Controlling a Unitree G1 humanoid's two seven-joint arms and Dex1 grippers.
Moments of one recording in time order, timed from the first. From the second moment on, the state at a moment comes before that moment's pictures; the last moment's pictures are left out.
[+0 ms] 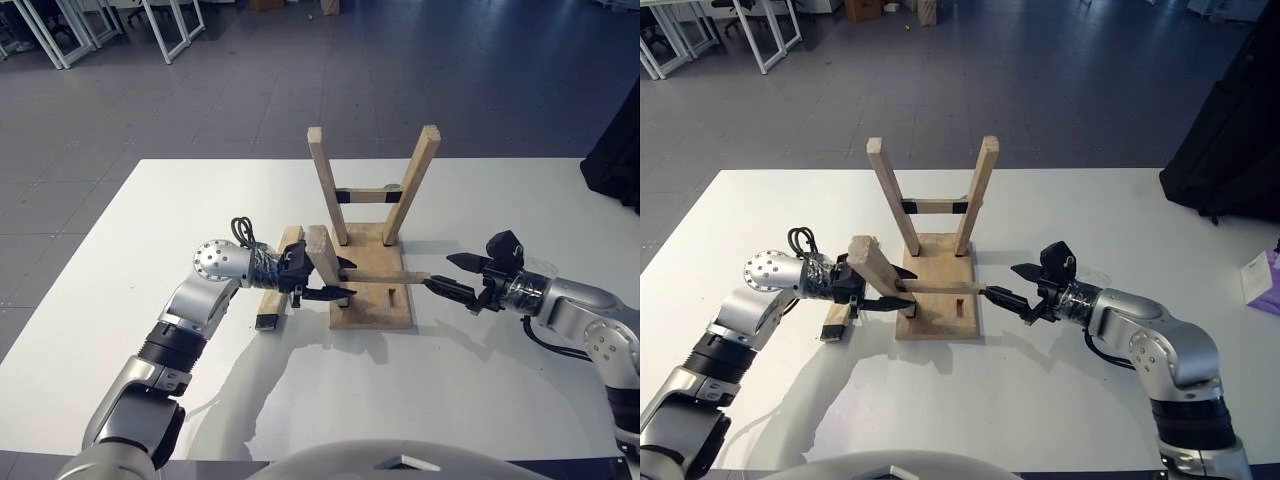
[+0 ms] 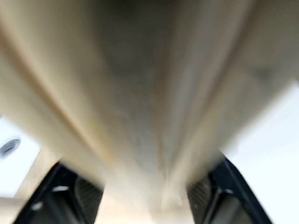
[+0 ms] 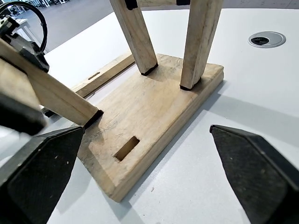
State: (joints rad) left arm -0.37 0.60 -0.35 0.27 -0.20 -0.09 -1.26; right arm -0.10 -0.67 -0.06 -0.31 0.72 0.84 0.64
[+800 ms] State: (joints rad) left arm 0.02 0.30 0.17 -0.59 -0.13 0.93 -0.33; right arm 0.03 -0.59 -0.14 -0.40 0.70 0.84 0.50
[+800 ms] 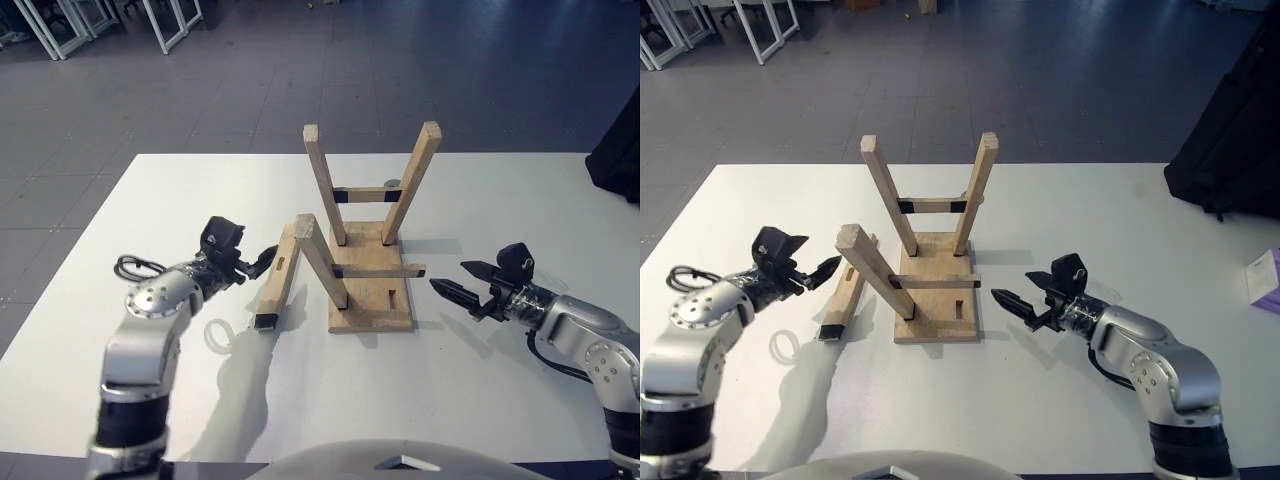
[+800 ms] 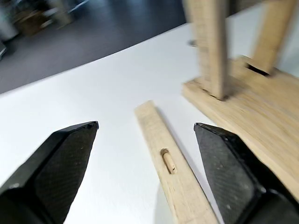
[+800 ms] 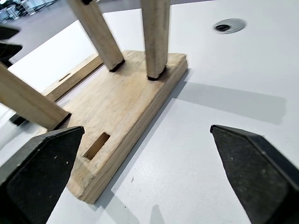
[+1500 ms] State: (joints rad) left arm 0.24 0.17 0.09 -0.44 -0.13 0.83 -0.18; right arm -0.04 -0.54 -0.13 -0.42 0.71 0.88 0.44
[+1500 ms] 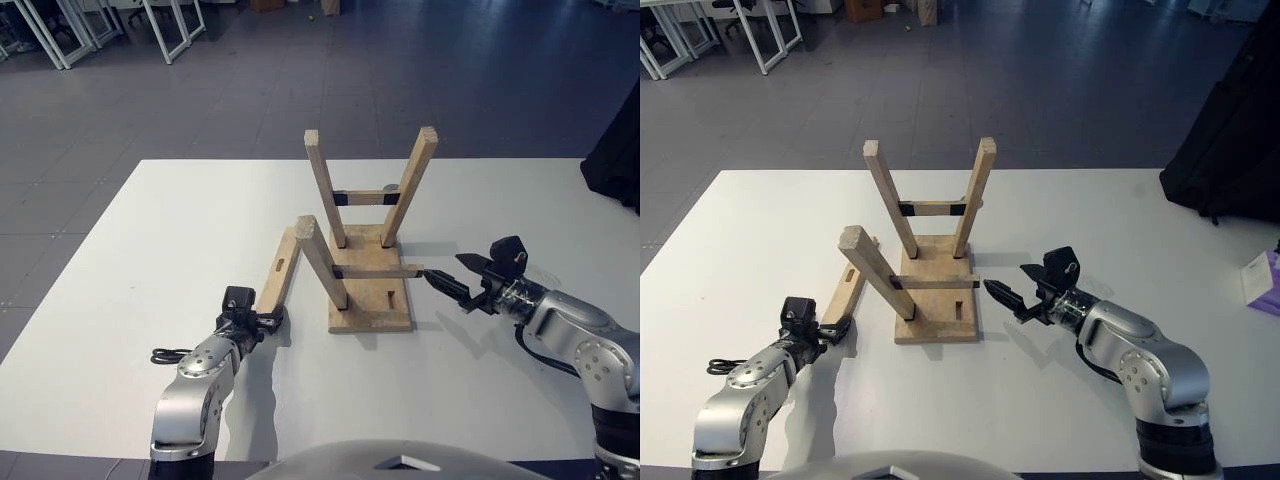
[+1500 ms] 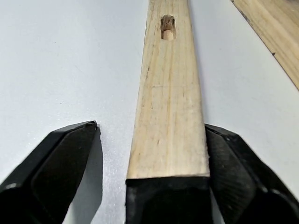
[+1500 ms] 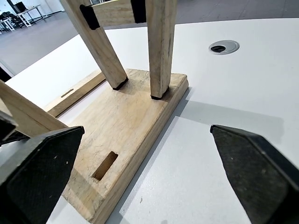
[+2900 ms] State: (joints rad) left arm -0.58 0.56 0.15 -0.12 -1.24 0.97 -0.93; right arm -0.88 -0.40 -0.21 -0.01 1.69 1.16 0.26
